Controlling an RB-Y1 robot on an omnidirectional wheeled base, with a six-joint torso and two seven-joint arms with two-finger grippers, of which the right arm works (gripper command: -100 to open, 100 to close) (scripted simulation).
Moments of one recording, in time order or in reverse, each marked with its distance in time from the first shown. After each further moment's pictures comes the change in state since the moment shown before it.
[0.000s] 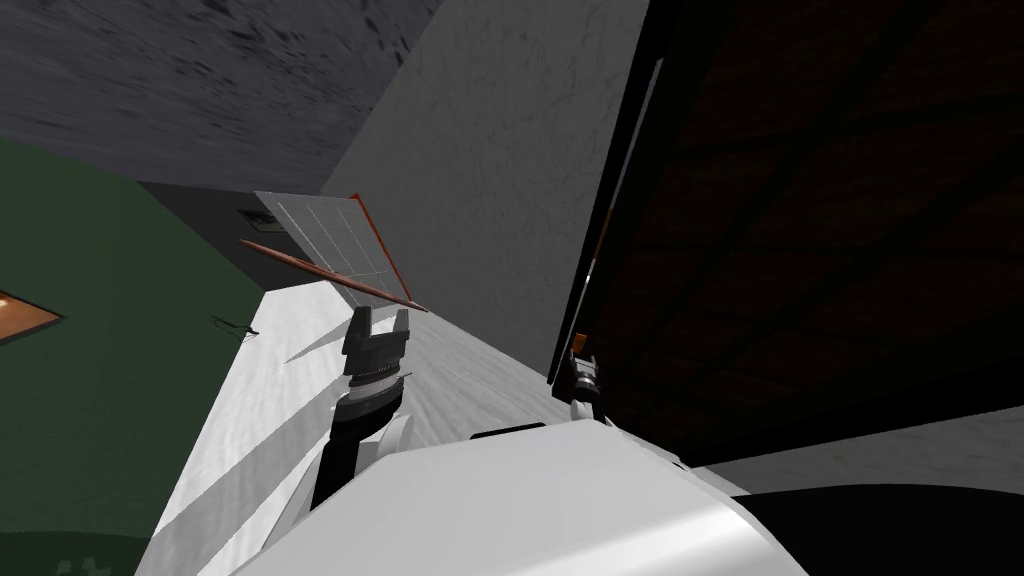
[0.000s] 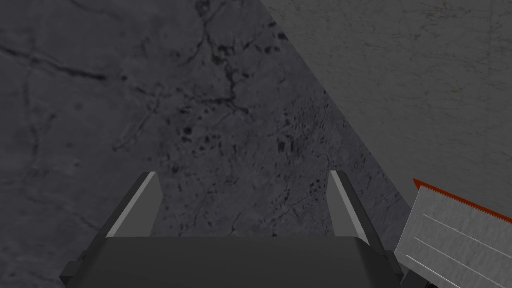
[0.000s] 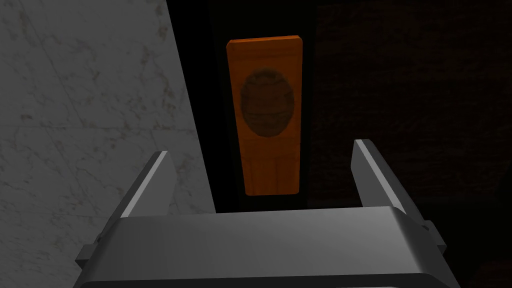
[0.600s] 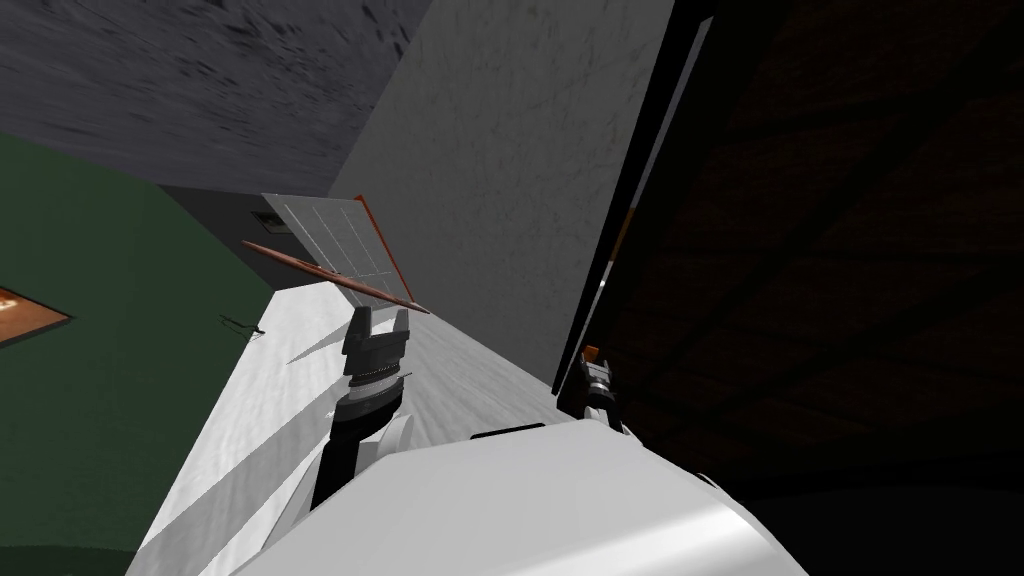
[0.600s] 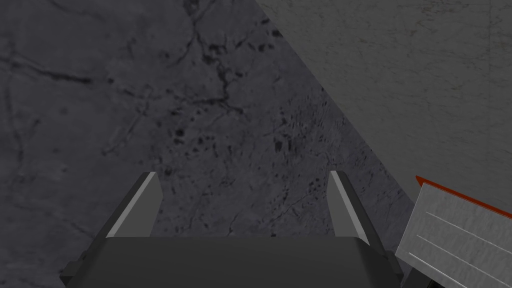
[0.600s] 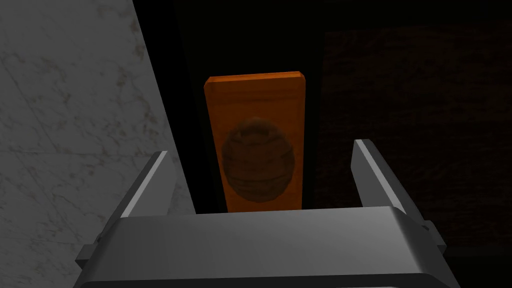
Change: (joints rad) arm 0.047 -0.080 0.002 0.006 -0.005 -0.001 -0.086
